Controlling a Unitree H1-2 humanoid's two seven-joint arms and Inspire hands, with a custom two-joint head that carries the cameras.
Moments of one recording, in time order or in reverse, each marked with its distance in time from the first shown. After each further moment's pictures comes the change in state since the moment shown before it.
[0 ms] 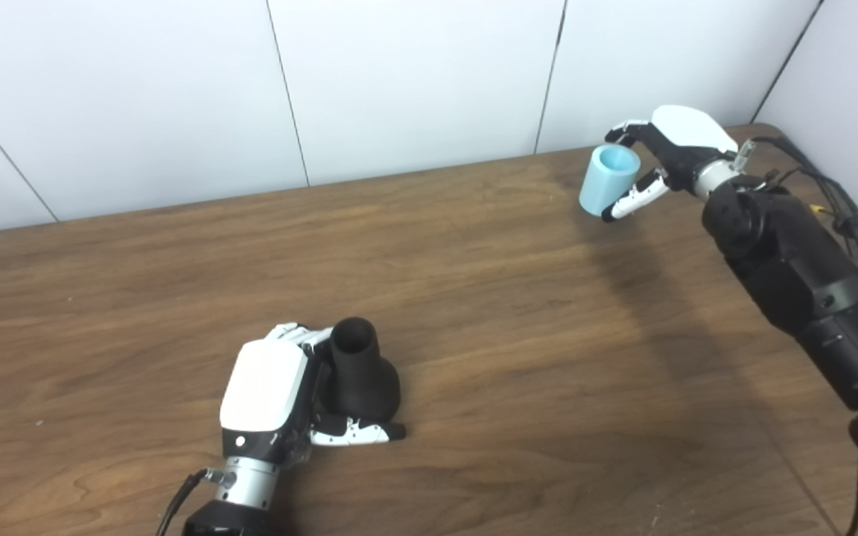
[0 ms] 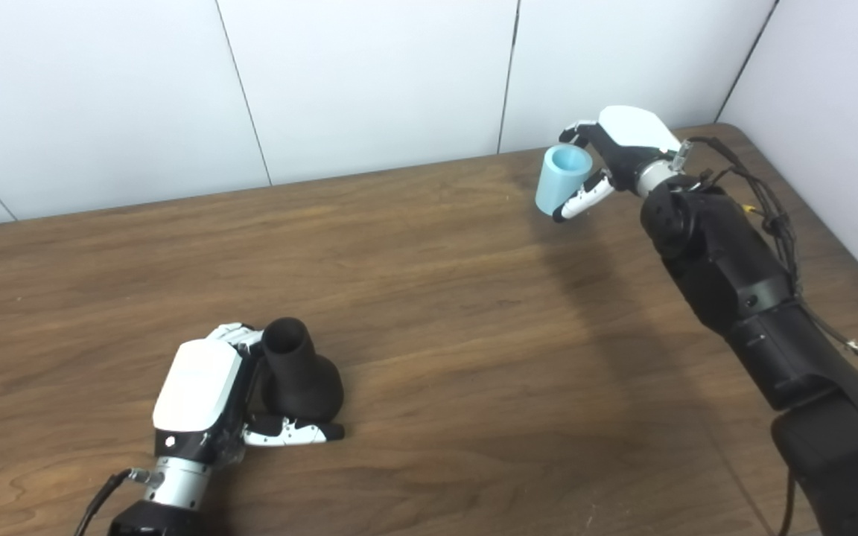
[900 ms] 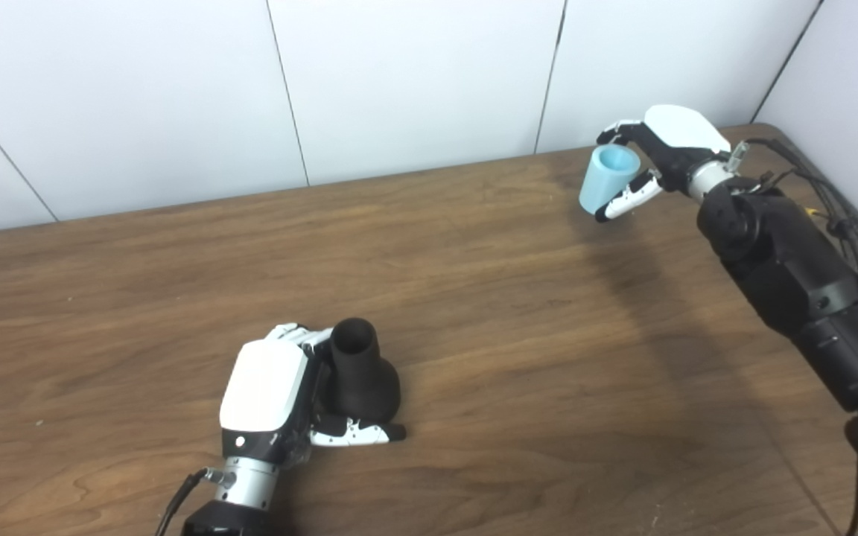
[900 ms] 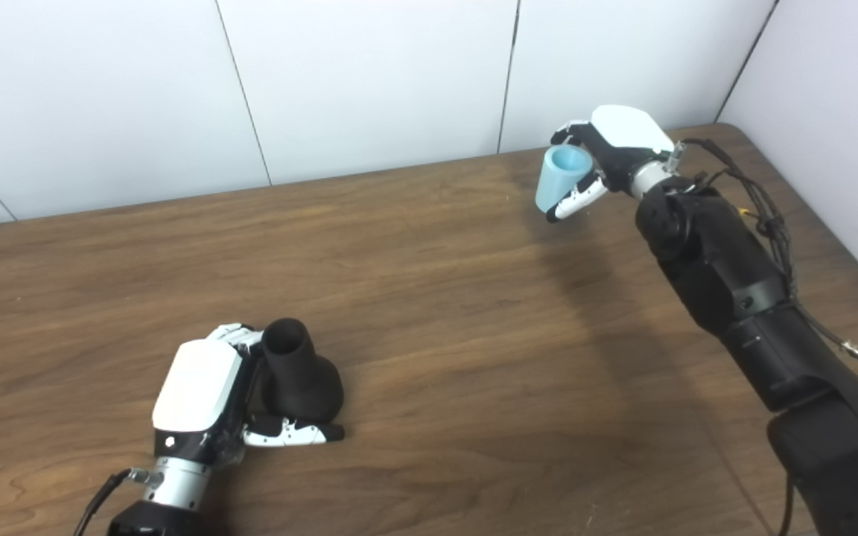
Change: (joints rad) left arm 0.002 0.005 -0.001 -0.017 0.007 0.005 -0.023; right arm 0.000 0.013 0.004 -0.001 -0.004 -0.013 -0.011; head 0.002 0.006
